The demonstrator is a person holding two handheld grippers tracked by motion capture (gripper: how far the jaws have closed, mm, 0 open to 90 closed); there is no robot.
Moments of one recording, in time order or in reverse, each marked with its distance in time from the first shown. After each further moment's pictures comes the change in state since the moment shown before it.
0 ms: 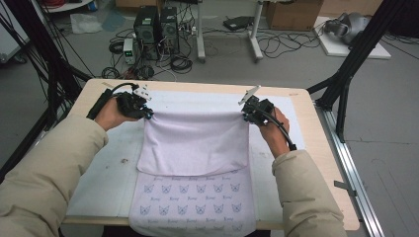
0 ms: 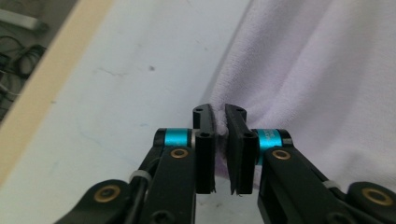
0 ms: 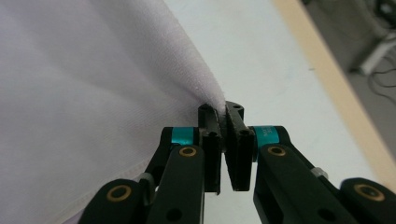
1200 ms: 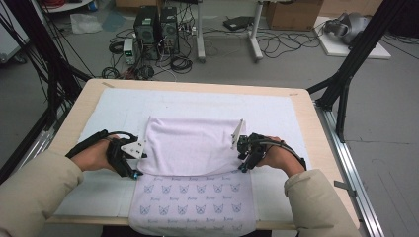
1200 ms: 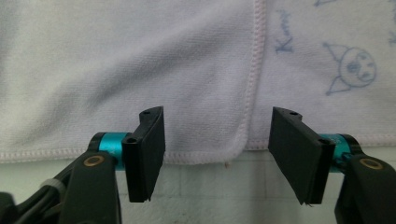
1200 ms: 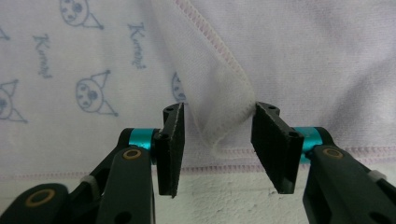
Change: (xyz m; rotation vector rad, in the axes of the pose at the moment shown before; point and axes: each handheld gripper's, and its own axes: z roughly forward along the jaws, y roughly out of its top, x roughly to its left) left arm -0.109 -0.059 -0.010 0.062 -0.327 0.359; right arm 0.079 -0.030 0.000 0.200 0.542 -0.340
